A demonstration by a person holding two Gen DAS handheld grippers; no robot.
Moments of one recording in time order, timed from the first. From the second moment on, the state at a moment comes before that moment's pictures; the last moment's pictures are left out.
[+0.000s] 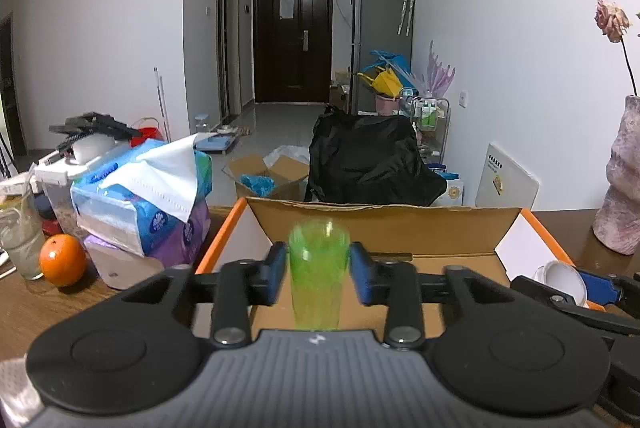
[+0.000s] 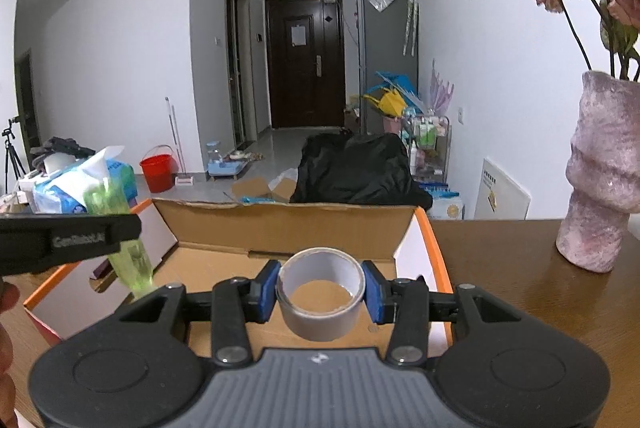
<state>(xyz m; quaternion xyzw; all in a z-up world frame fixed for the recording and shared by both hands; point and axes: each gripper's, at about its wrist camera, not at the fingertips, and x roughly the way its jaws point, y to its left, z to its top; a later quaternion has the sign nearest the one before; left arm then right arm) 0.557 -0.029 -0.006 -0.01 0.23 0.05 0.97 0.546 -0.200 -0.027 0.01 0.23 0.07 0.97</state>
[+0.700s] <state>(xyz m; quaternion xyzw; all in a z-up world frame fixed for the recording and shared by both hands) 0.536 -0.027 0.010 0.00 0.20 0.06 0.98 0.541 -0.212 -0.015 0.02 0.24 0.05 0.97</state>
